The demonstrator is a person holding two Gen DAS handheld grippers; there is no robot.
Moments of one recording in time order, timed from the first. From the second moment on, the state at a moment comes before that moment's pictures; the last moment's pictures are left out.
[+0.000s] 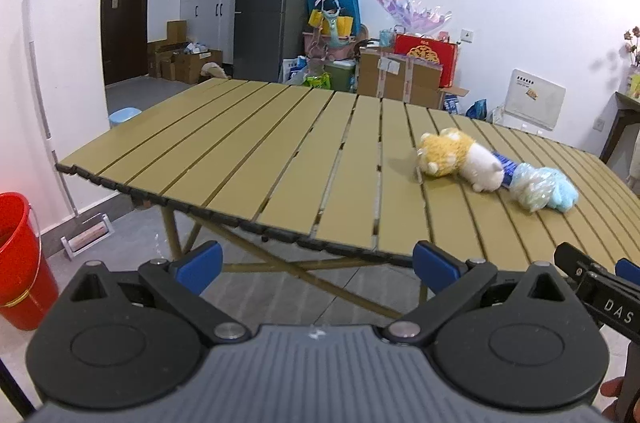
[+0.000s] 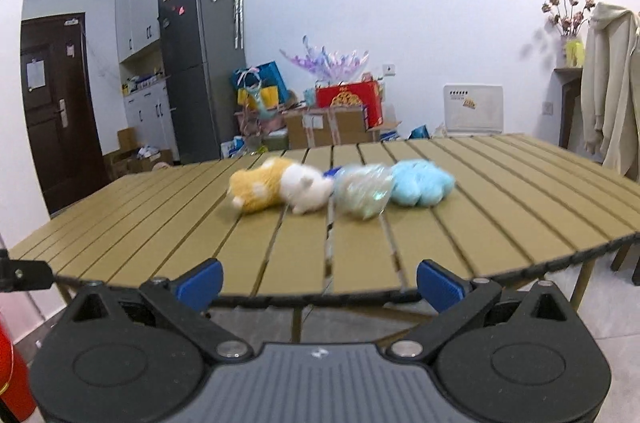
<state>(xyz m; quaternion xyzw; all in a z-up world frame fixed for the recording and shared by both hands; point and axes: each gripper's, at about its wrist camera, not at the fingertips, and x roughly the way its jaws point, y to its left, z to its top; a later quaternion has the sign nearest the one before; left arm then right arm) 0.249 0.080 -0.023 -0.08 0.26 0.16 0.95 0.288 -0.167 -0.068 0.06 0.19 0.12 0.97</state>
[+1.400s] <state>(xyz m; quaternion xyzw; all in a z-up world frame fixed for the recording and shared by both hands) 0.424 0.073 -0.037 -0.06 0.28 0.12 0.95 0.478 -0.170 -0.077 0.00 0.22 0.12 0.97</state>
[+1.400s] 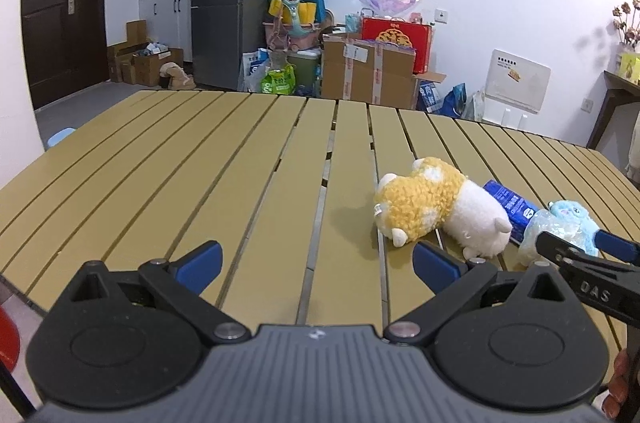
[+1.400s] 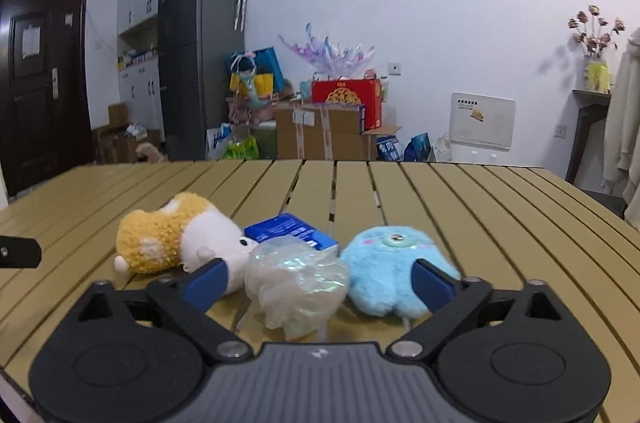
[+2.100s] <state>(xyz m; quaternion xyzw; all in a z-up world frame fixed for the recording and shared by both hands) 0.507 0.057 -0.055 0.02 0.32 0.04 0.95 0.468 -0.193 -0.061 0.05 0.17 0.10 0.98</state>
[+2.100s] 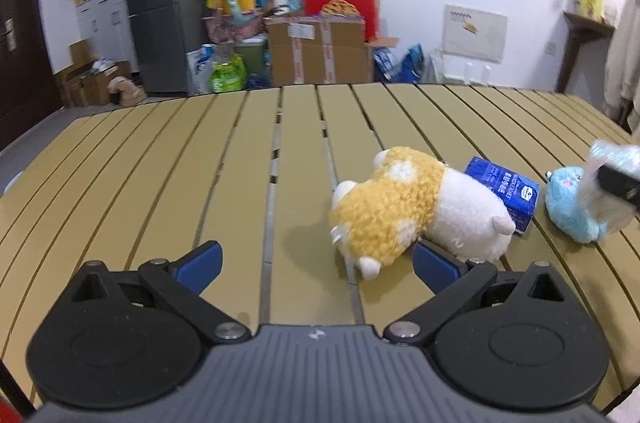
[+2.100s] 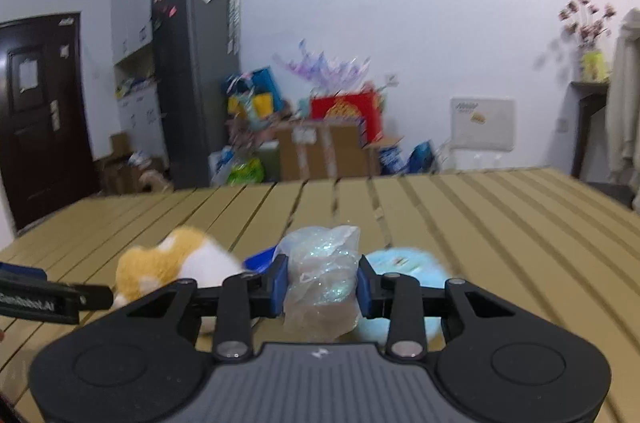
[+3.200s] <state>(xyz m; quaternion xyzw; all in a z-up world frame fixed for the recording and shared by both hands) 0.543 0.005 -0.076 0.10 0.30 -0.03 0.95 0.486 -0.237 -0.066 0.10 0.19 0.07 0.97</state>
